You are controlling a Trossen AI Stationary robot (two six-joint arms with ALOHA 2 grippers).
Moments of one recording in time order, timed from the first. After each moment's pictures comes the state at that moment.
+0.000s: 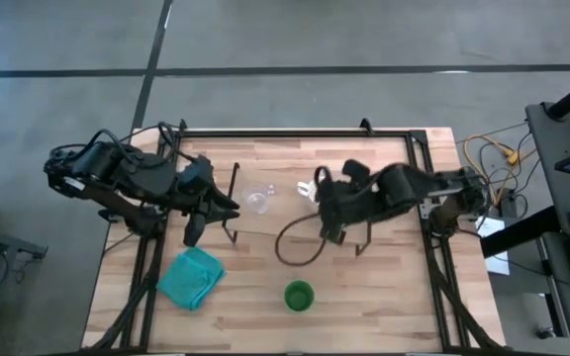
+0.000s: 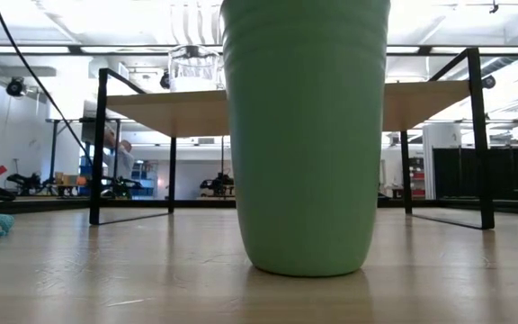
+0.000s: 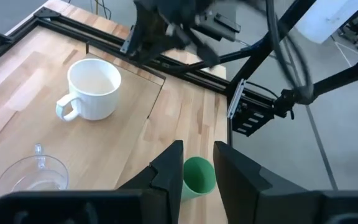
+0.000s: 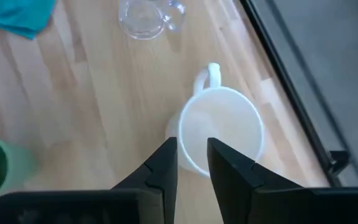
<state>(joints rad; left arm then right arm) -0.32 1.30 1.89 -1.07 -0.20 -0.56 0.29 1.82 2.19 -1.57 0.49 0.51</state>
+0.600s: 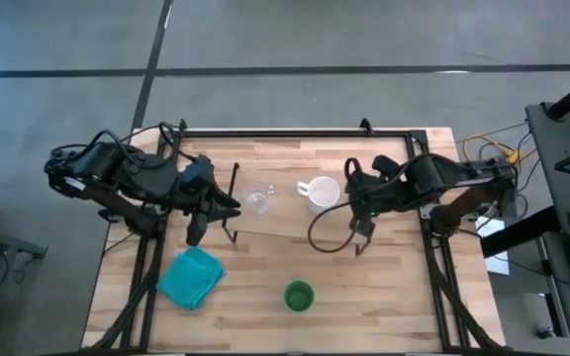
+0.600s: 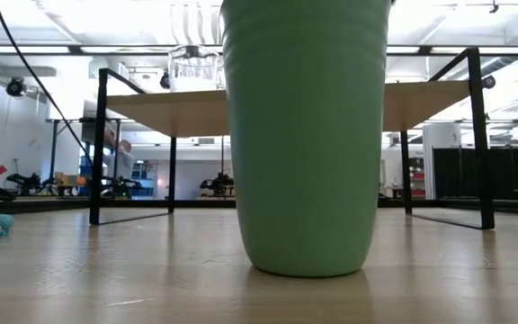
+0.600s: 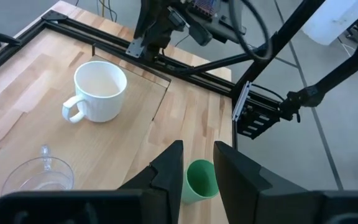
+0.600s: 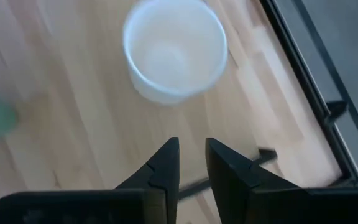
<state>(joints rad) -0.32 1.31 1.89 -1.06 -0.22 -0.56 0.25 1.55 1.85 -1.57 0.41 0.57</state>
